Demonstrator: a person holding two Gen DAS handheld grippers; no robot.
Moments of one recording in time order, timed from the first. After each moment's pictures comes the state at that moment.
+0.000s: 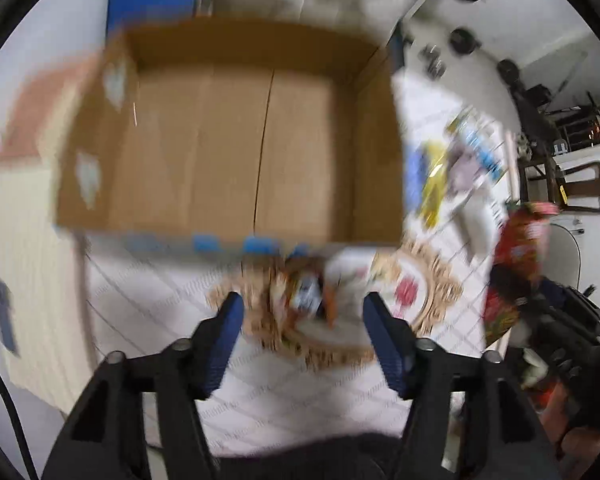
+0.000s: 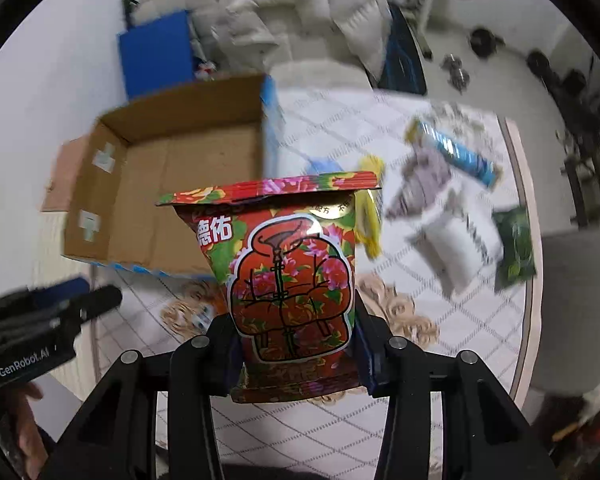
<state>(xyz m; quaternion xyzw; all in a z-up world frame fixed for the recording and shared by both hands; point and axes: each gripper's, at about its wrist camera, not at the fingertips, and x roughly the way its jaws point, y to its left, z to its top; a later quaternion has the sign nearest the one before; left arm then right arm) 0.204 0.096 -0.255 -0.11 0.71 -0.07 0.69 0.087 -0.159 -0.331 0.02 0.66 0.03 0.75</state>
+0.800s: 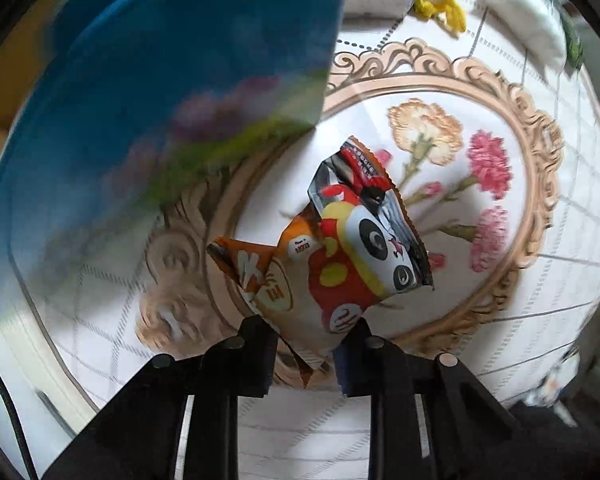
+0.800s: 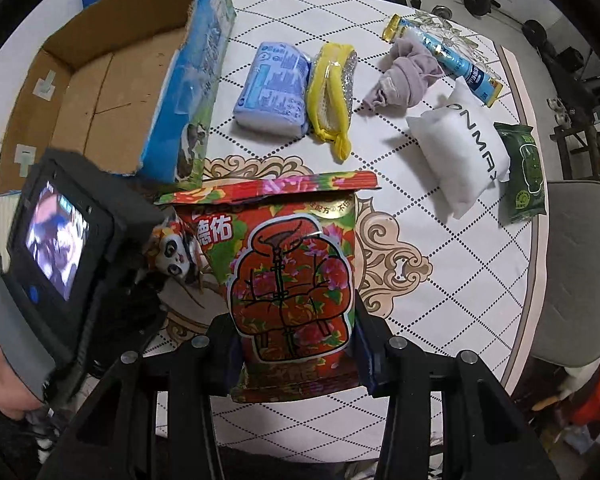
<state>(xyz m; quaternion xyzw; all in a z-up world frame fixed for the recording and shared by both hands) 0.143 -0.022 -0.390 0.15 0.73 -0.15 0.65 0.083 -0.160 -0.405 -0.02 0.72 0.00 0.69</state>
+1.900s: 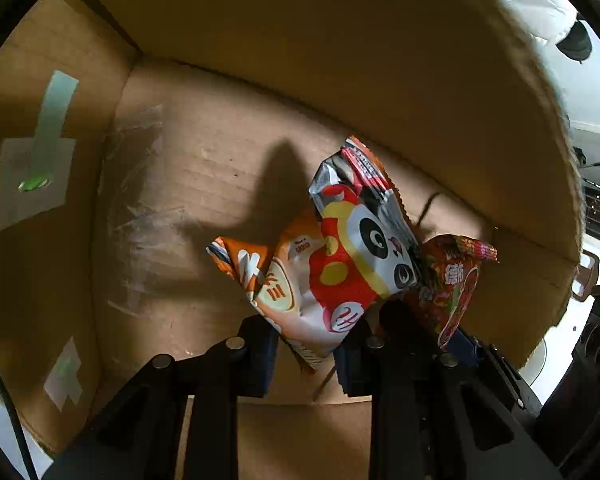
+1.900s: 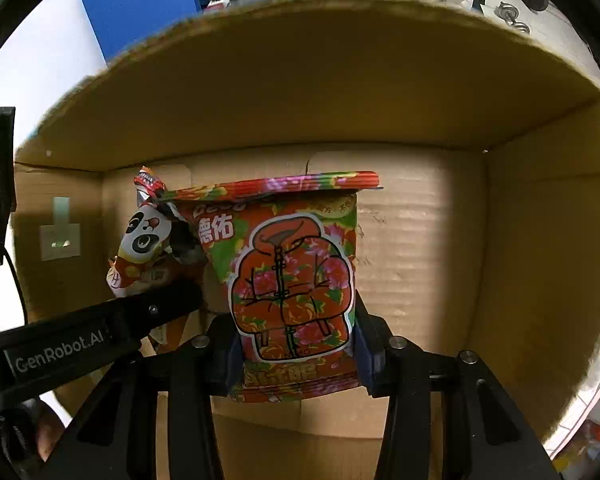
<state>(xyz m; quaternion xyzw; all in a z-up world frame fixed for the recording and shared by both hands) 0.370 0.174 -0.397 -0.23 0.78 -0.01 0.58 0.322 0.047 -0.487 0.05 0.75 0.05 0.66</state>
